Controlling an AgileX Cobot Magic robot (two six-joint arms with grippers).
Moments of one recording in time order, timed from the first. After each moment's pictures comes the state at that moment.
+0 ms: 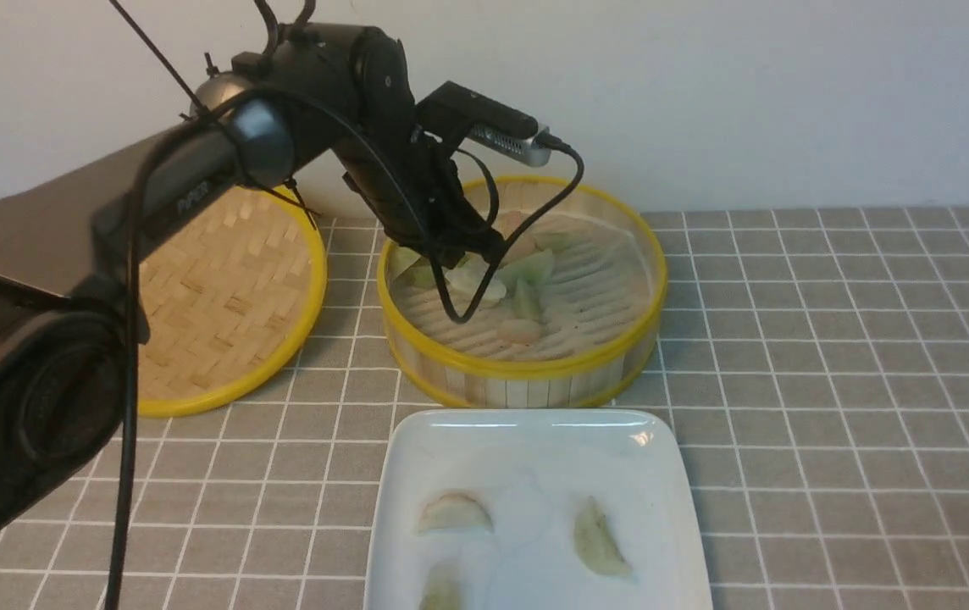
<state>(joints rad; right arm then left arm) -0.02 -0.01 0.03 0.39 0.16 0.08 -0.39 2.25 -2.02 -0.13 0.90 0.29</state>
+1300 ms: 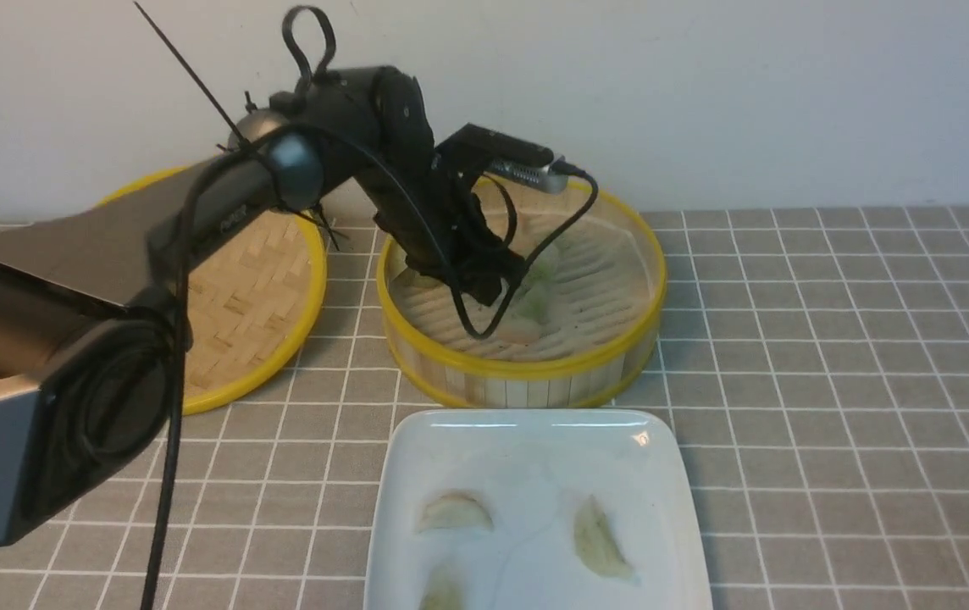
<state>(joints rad) -0.02 -0.01 0.03 0.72 0.06 0.09 -0.39 2.30 -2.10 -0.26 1.04 0.33</state>
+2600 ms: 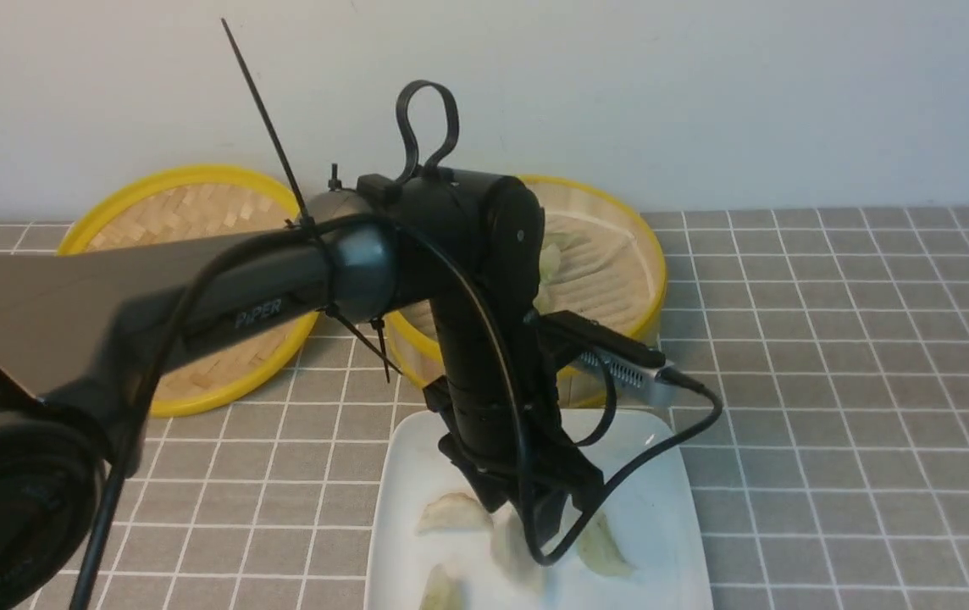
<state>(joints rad) -0.02 0.82 -0.79 0.49 0.99 -0.27 -0.66 2.07 -1.60 -0.27 1.20 0.22</state>
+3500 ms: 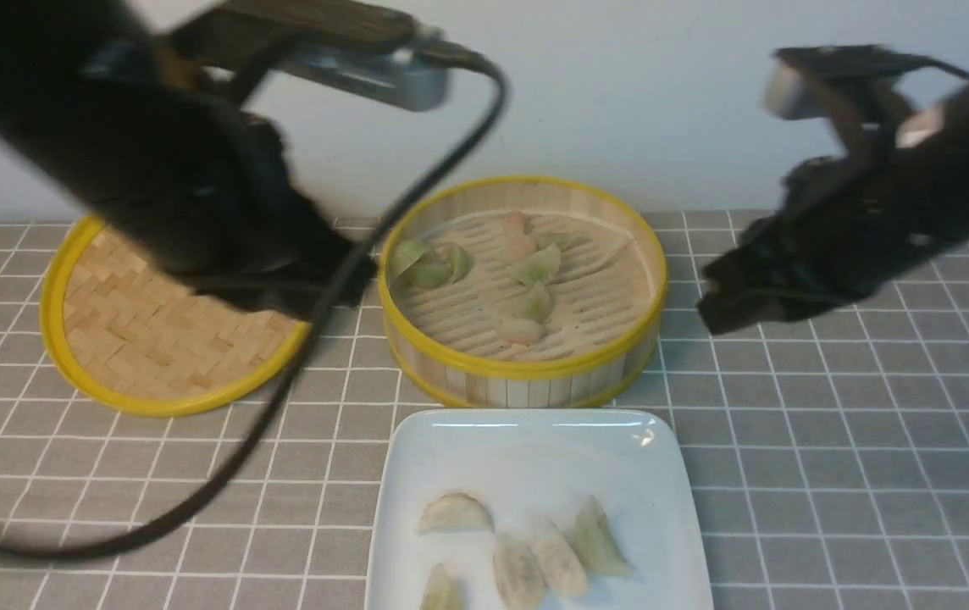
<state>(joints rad) 0.36 1.58 -1.40 0.33 1.12 -0.18 -0.49 1.31 -1.41 -0.10 1.24 0.01</state>
